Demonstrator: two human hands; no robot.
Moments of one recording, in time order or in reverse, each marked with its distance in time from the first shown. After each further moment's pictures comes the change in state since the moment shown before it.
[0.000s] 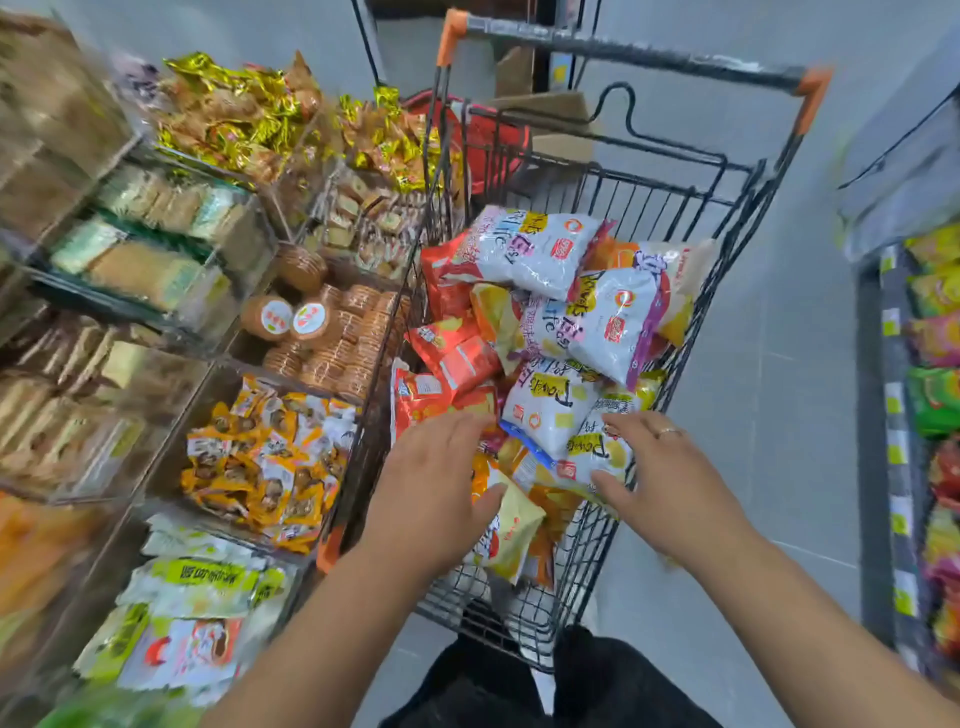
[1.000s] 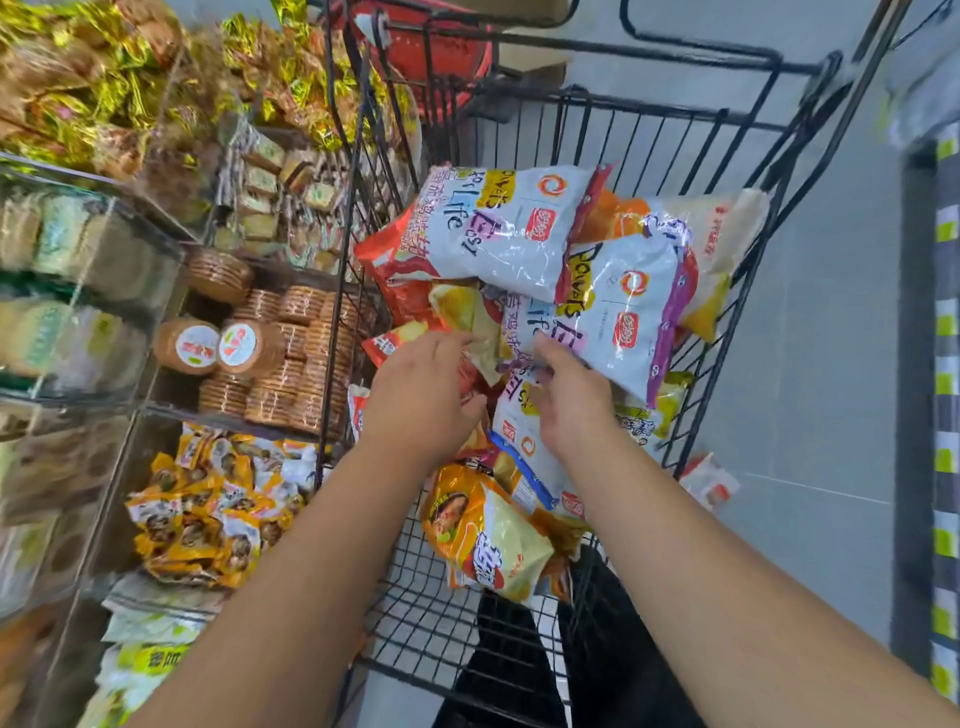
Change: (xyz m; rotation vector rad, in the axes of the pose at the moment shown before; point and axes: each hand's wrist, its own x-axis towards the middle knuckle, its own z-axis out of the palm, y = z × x) left_hand 0.192 -0.034 0.038 0.089 -0.094 -0.039; right_hand 0.214 -0.020 0.079 1.758 0.086 0.885
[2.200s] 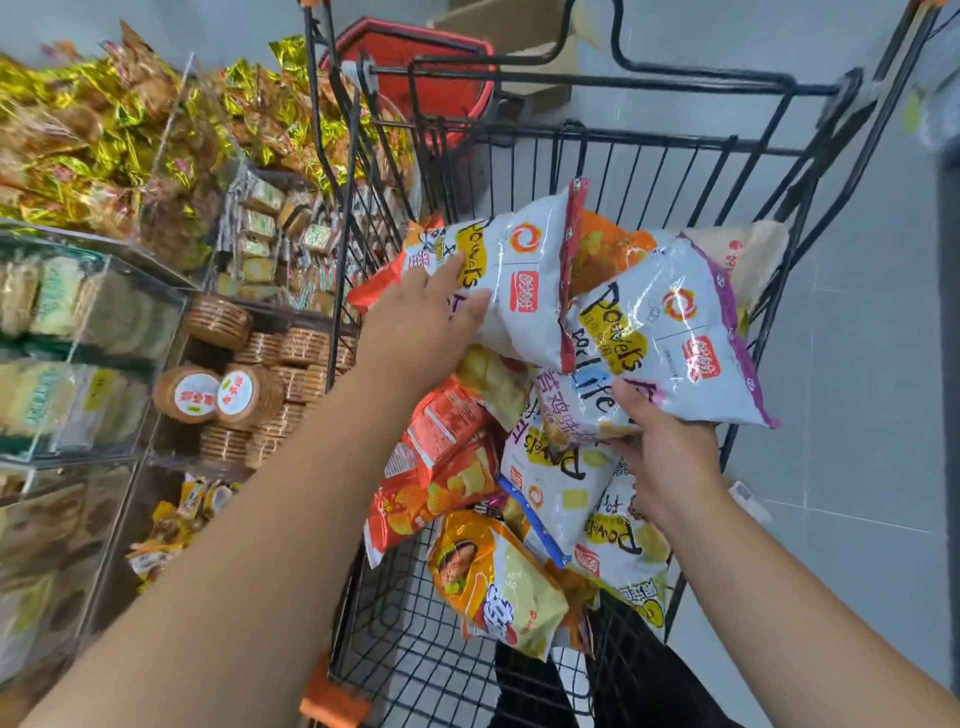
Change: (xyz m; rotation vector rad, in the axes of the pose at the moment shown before) left_hand 0.115 -0.004 -0.021 0.068 0.050 -0.085; right_hand 0.005 -0.046 -0.060 -0.002 0.035 -0.293
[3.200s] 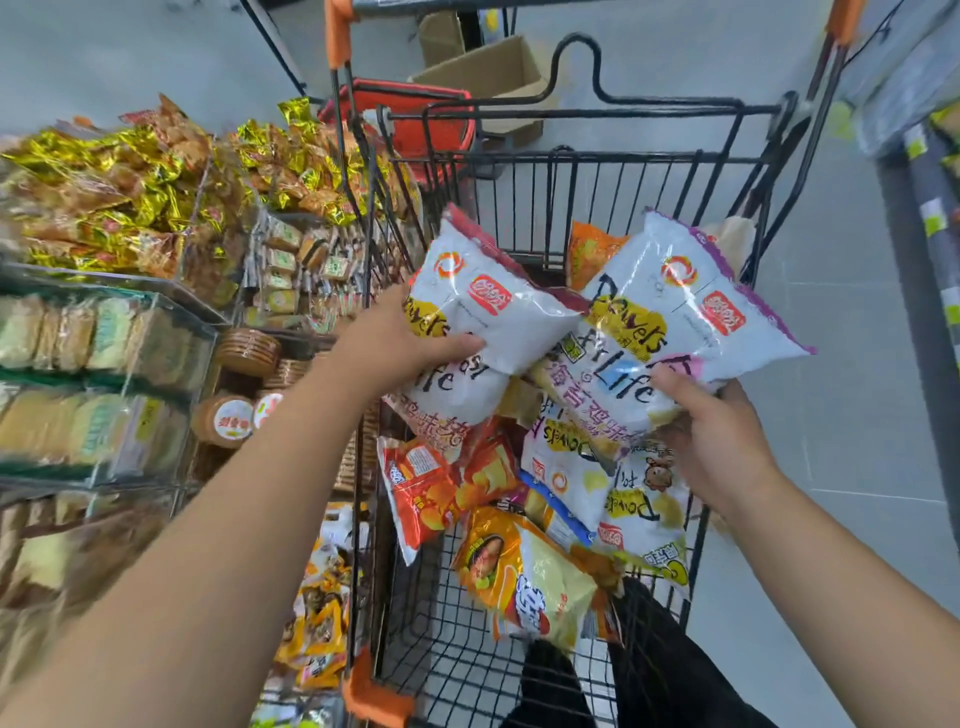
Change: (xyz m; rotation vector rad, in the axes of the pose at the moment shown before) left_hand -0.037 -0.040 -0.061 -0.341 -0.203 -0.114; right_hand -0.039 -0.009 -0.017 0.066 -0.110 -0.135
